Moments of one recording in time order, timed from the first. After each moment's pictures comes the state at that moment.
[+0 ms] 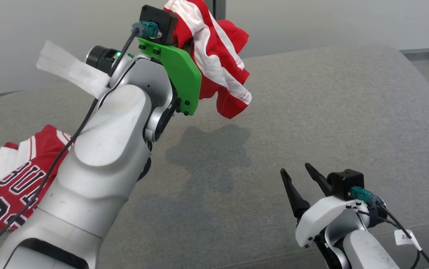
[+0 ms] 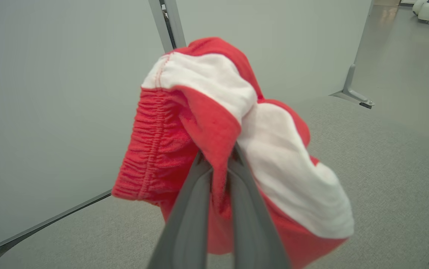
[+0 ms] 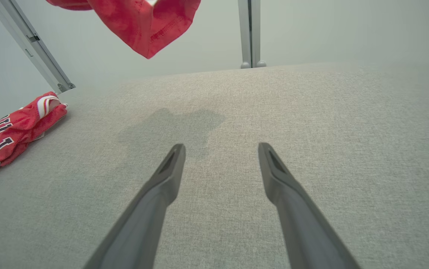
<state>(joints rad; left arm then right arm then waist) -0.97 0.10 -0.64 0.58 -0.52 0.05 0.33 -0.16 -0.05 0.22 0.26 0.23 0.13 -0.01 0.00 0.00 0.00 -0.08</state>
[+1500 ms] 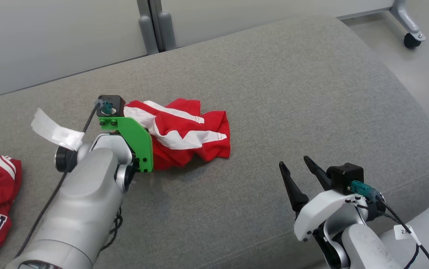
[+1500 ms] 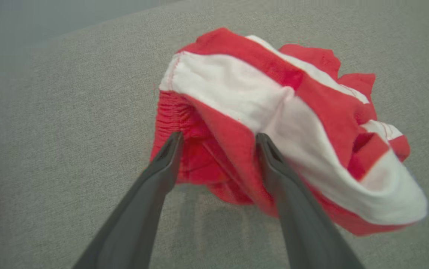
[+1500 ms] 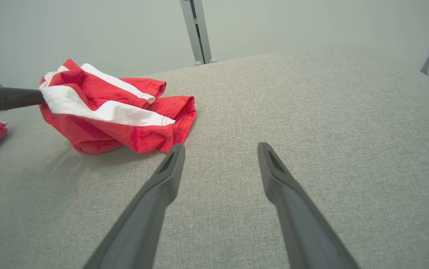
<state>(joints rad) -0.85 0.09 -0.63 1.09 -0.66 0.08 0.23 -0.20 -0.05 0.22 0.28 0.24 0.13 -0.02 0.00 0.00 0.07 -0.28</state>
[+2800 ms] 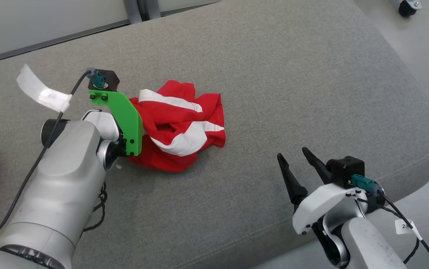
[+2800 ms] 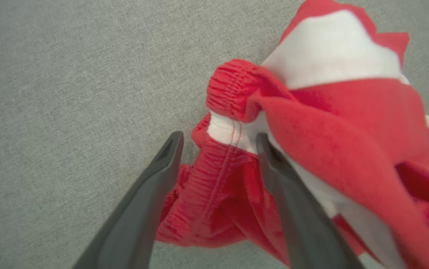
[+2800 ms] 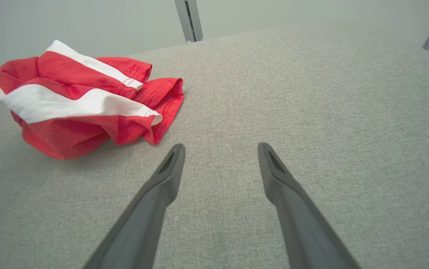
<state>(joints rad) -0.95 0.18 -0.68 1.03 -0.70 -0.03 0.48 -0.21 -0.05 0.23 0.25 0.24 0.13 -0.02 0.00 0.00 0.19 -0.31</state>
